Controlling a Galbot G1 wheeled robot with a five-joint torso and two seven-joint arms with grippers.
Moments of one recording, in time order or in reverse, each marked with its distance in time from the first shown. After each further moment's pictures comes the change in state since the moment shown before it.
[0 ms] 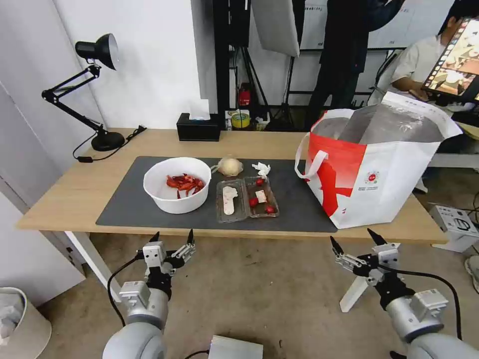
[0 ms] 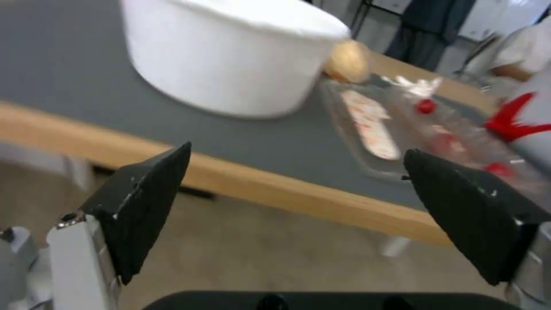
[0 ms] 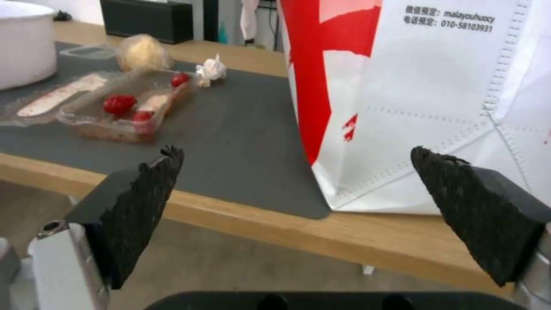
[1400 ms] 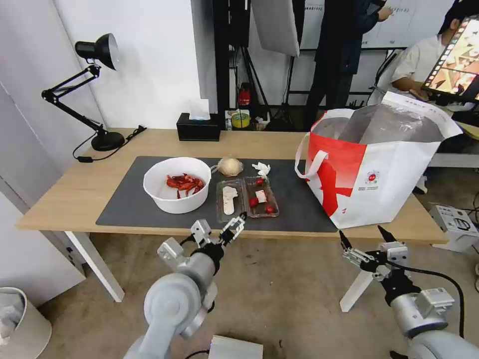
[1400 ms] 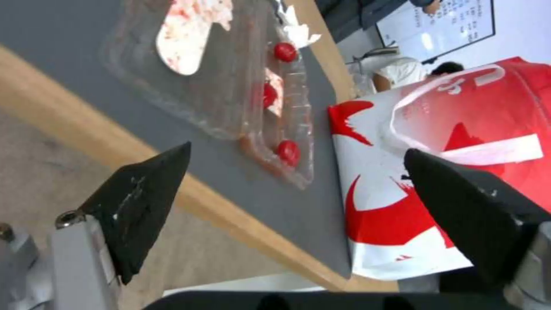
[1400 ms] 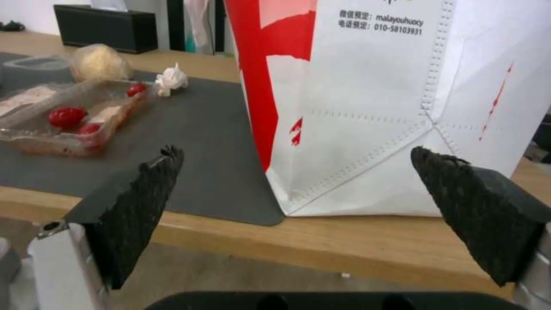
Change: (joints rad) left arm -0.368 -0.055 0.203 0.045 -0.823 0.112 -0.421; right arm 0.011 0.001 0.019 -0.032 0.018 0.035 0.062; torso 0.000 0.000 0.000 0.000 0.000
